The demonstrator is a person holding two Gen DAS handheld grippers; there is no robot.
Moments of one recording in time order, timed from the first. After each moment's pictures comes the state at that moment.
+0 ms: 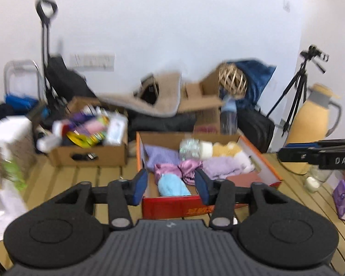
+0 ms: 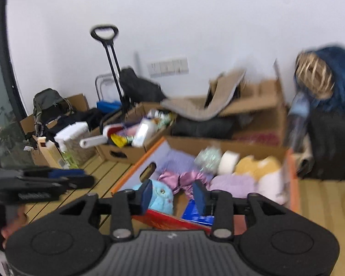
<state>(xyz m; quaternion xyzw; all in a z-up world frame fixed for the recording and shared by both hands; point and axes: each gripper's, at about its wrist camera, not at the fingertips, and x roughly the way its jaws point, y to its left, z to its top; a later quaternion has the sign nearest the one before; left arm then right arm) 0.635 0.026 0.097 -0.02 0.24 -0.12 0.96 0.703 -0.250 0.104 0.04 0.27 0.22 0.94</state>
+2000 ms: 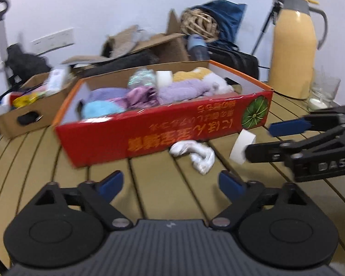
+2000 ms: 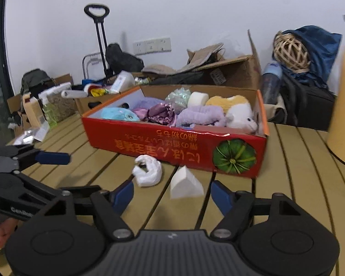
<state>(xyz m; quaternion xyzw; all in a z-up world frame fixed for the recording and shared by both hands) 0.663 -0.083 -0.054 0.09 0.30 -0.17 0.93 0.681 -0.277 -0.043 0.01 0.30 0.19 0.93</state>
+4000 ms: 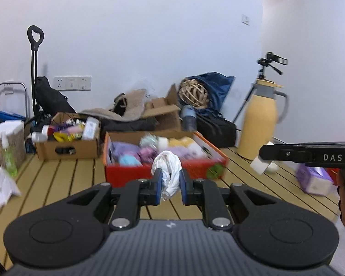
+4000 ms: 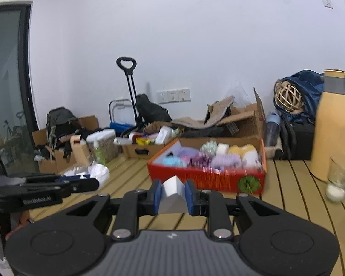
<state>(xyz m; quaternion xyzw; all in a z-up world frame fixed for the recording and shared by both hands) 0.523 -0.004 0.069 -0.01 0.18 -0.18 0.97 0.522 -0.271 0.082 0.06 0.18 0.22 0.96</state>
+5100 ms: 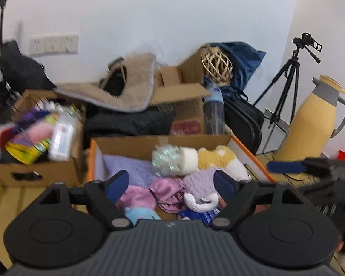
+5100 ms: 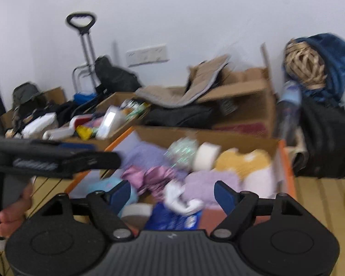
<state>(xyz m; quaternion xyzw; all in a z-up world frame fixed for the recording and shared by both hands) 0.784 -0.026 0.063 -0.03 0.29 -0.19 0.94 0.791 -0.250 0.048 0.04 0.29 0.17 0.94</state>
